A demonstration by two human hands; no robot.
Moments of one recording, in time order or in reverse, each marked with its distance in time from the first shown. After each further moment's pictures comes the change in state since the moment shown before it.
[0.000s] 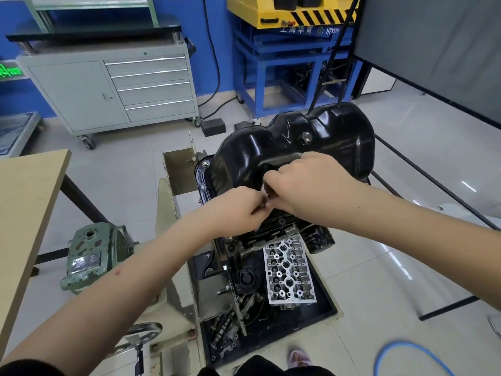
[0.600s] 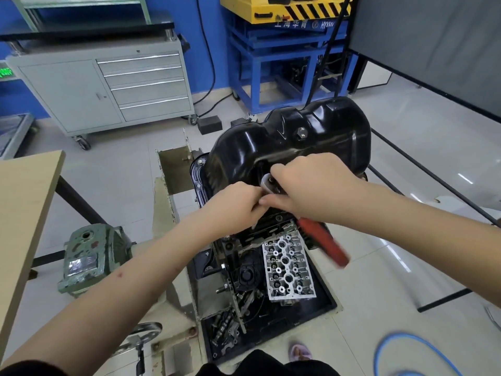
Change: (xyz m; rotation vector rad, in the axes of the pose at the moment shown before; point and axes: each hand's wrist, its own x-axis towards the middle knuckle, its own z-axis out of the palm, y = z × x) left_hand 0.003 0.002 0.003 0.072 0.068 -0.021; right_hand -0.004 0.003 0.001 0.114 0.008 0.149
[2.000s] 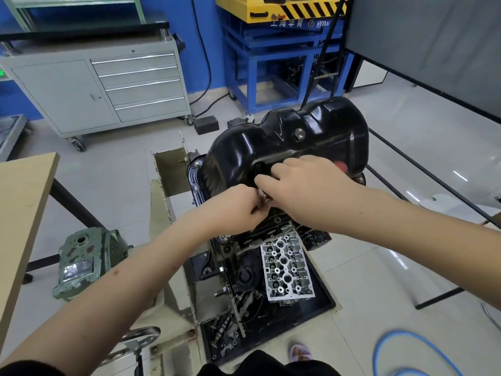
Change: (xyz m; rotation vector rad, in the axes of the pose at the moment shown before) left_hand 0.004 0.002 -0.002 -0.102 -0.104 -0.009; right_hand -0.002 -0.002 0.002 -0.136 -0.020 -0.149
